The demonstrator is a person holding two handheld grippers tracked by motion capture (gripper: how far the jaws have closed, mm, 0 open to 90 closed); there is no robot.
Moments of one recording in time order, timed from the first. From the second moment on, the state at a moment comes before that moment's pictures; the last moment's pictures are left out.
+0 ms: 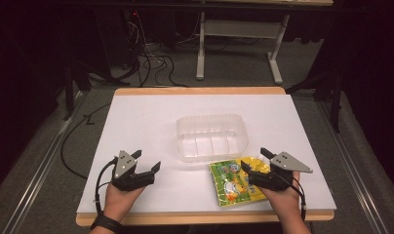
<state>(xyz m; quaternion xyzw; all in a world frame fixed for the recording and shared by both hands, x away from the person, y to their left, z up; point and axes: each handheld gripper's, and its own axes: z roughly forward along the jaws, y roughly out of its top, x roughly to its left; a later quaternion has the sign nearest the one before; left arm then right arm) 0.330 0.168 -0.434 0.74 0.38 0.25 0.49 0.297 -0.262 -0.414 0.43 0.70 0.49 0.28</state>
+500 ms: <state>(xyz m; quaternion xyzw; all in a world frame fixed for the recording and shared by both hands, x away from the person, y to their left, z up) 0.328 0.169 -0.430 0.74 0.37 0.25 0.50 0.298 -0.268 -0.416 0.44 0.70 0.49 0.28</state>
